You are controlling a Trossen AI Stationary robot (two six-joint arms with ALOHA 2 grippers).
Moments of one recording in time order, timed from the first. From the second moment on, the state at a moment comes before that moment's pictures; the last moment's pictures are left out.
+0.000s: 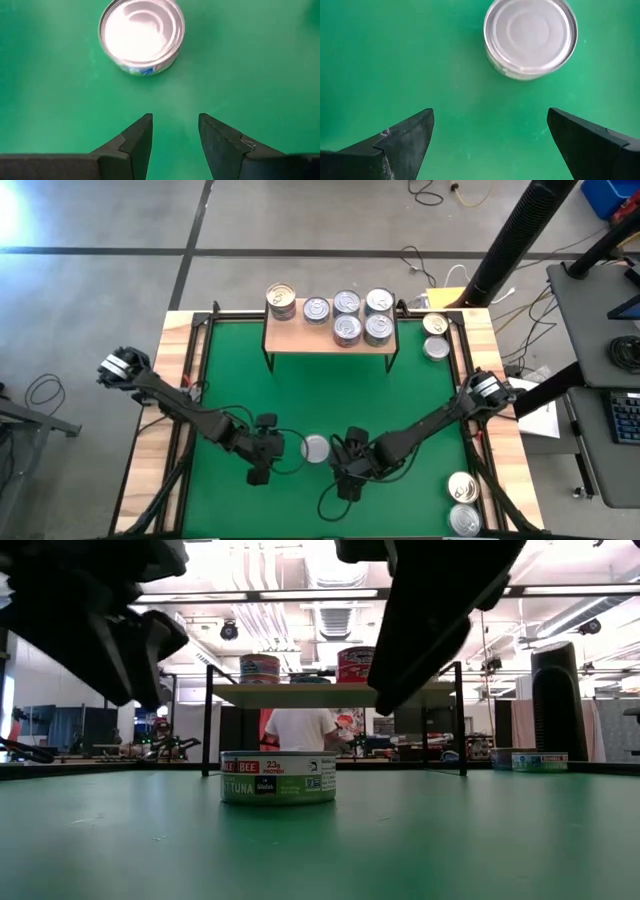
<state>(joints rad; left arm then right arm) -0.52 1.48 0.85 -0.40 -0.23 -0.39 0.47 1.97 1.46 -0.61 0.25 0.62</state>
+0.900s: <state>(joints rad) -0.45 1.60 0.91 -0.51 -0.06 -0.26 0.45 1.97 1.46 -0.61 0.36 0.58</state>
